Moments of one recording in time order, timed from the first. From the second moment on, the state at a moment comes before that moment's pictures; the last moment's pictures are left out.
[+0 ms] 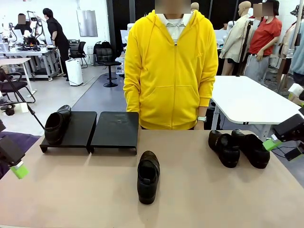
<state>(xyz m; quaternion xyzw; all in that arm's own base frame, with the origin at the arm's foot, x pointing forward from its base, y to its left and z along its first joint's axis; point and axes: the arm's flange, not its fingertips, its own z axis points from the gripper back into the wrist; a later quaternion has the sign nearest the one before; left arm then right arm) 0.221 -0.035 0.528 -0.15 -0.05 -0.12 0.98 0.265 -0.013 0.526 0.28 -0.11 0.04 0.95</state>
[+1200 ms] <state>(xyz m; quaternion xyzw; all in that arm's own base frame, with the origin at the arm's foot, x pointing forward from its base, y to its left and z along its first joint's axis) 0.256 -0.308 0.483 -0.11 -0.21 0.02 0.97 0.265 -0.013 0.526 0.28 -0.11 0.04 0.95</state>
